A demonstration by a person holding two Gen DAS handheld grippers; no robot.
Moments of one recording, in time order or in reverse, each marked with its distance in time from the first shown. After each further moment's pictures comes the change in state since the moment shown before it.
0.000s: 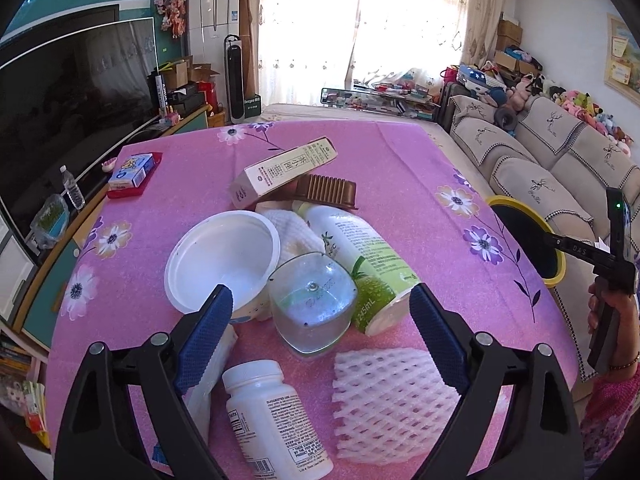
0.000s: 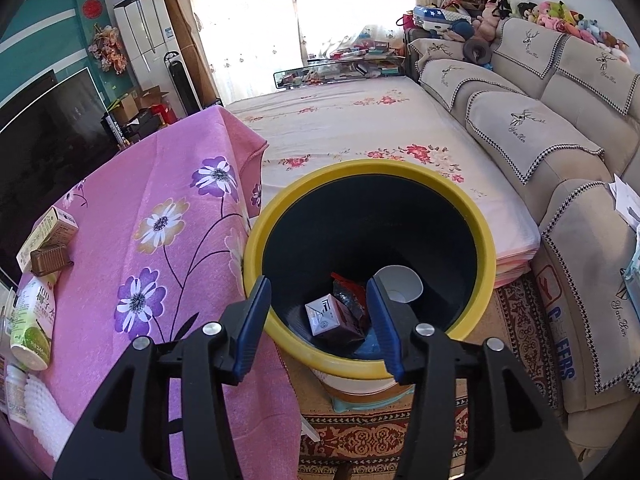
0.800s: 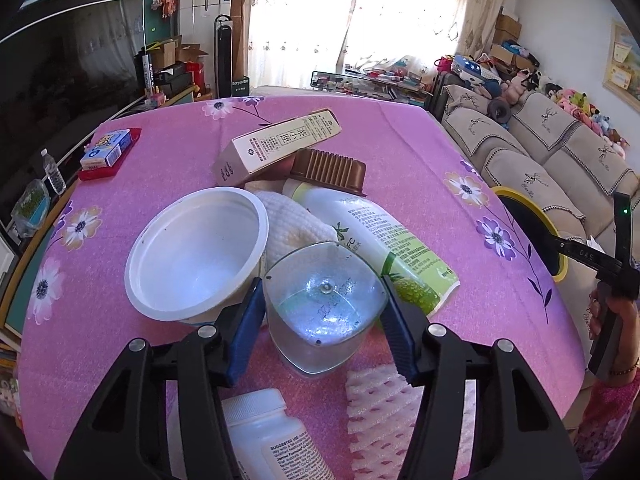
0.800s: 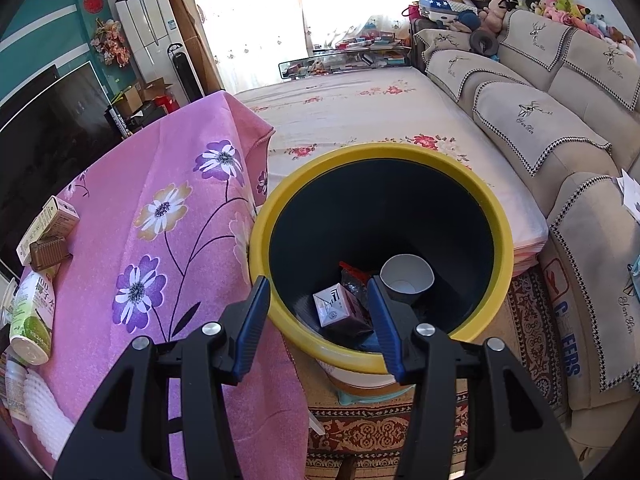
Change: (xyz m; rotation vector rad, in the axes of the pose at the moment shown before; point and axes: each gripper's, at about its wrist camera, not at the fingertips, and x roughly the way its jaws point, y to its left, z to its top) left arm 0.047 0.010 0.001 -0.022 0.053 -0.060; right arm 0.011 0.004 -0.007 0.001 0.032 0.022
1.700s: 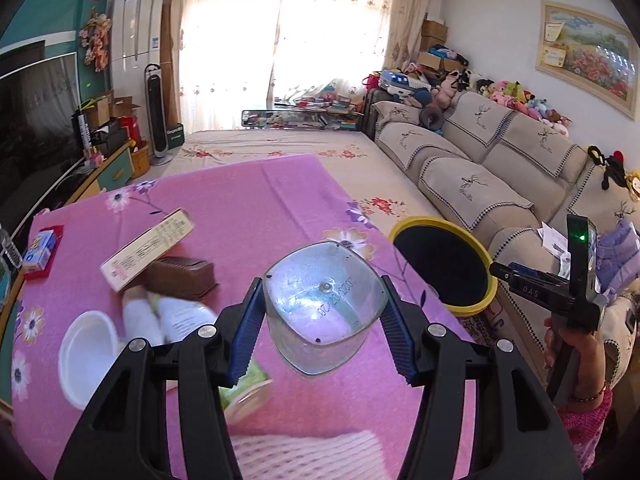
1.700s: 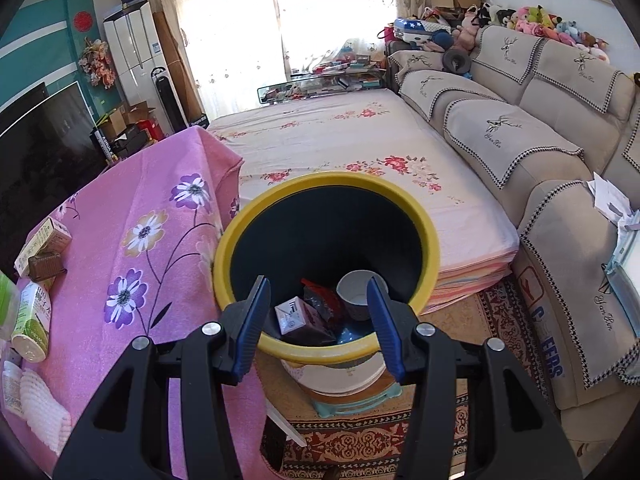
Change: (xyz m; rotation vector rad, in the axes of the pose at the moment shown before) left arm -0.031 -0.129 0.054 0.192 -0.115 -0.183; right arm -0.049 -0.037 -0.006 0.035 -0.097 -0.082
